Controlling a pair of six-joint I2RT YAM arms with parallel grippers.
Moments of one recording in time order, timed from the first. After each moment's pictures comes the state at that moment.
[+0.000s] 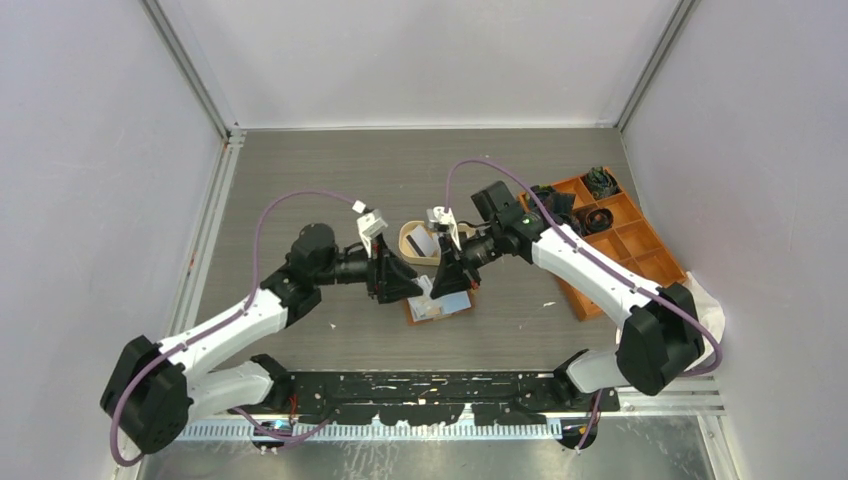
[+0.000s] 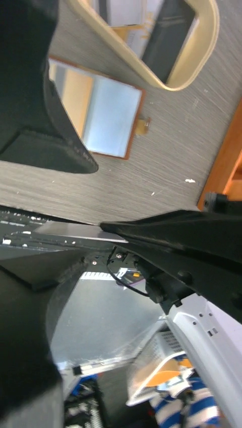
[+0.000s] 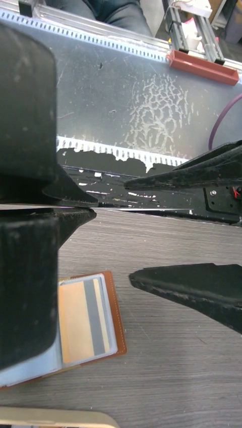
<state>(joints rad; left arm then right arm) -0.64 1.12 0.66 0.21 0.81 -0.37 0.58 1.39 1.08 -0.68 -1.11 -0.50</state>
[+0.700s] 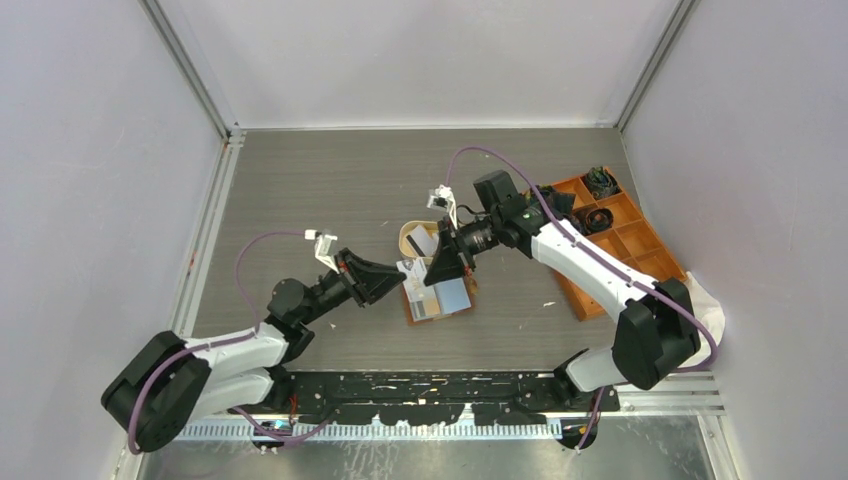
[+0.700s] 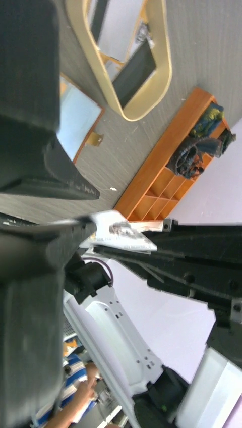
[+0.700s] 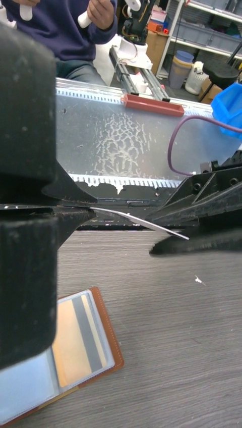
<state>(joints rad) -0.64 1.06 0.14 1.16 0.39 -0.80 0.56 1.42 1.10 -0.52 -1.16 -0.15</state>
